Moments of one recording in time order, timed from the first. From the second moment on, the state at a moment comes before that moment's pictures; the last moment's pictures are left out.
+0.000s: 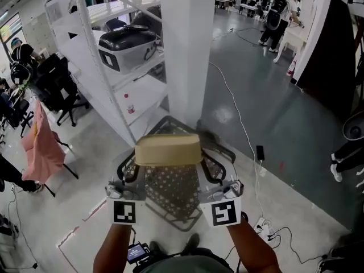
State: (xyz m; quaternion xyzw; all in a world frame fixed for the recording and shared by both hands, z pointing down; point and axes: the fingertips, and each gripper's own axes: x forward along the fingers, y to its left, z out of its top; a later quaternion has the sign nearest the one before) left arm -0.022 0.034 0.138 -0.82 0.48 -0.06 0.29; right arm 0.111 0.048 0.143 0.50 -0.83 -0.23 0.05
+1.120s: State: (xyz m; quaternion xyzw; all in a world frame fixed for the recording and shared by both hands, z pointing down) left arm -0.058 -0.114 0.162 -0.86 0.43 -0.04 0.27; right arm 0.072 -0.085 0.160 0.55 -0.80 -0.21 0.09
